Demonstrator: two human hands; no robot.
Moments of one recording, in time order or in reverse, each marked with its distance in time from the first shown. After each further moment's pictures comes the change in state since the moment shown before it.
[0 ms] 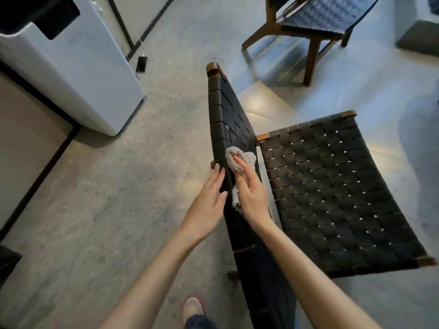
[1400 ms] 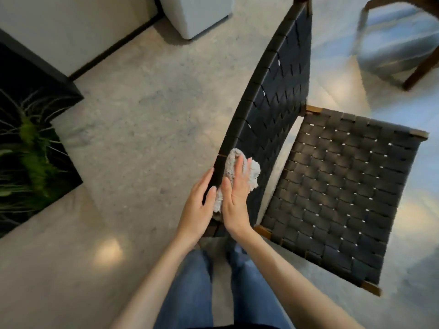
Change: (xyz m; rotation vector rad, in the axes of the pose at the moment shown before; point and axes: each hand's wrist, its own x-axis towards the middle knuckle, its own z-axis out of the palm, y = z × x) left_hand -0.168 0.027 0.160 -0.353 0.610 -0.385; right_hand -0.148 0.042 -0.083 -0.193 -0.562 0.002
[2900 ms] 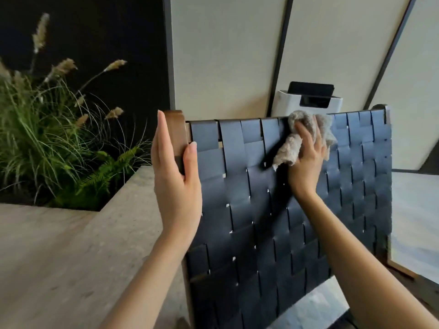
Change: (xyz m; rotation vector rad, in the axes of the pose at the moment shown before) left_hand 0.020 -0.107 0.141 0.014 1.556 0.793; right_hand 0.187 0.093 -0.065 -0.065 0.098 -1.164
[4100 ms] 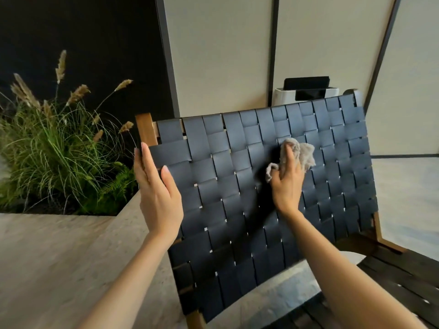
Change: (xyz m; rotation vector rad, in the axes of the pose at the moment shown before) left_hand -0.056 -0.001 0.001 0.462 0.105 0.150; right_hand -0.058 0.055 -0.044 0.086 -0.043 0.145
